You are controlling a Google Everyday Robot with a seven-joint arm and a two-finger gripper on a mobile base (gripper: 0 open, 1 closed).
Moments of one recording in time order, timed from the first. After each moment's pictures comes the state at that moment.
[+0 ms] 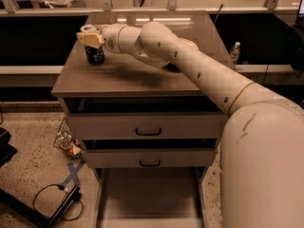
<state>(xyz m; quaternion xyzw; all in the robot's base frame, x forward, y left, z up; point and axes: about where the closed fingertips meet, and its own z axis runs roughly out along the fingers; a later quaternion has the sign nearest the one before) 0.786 0.195 0.910 -0.35 0.64 0.37 0.58</state>
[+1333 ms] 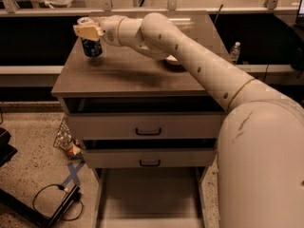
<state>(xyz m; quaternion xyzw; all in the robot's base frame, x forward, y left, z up) 0.786 0.195 0.934 -0.36 0.63 0.37 0.58</state>
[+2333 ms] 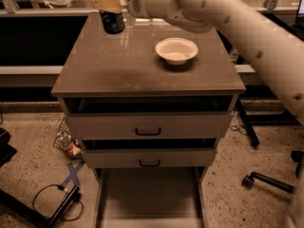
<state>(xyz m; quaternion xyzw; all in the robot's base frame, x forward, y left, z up) 0.719 0.110 1.045 -0.39 0.62 0.31 0.61</state>
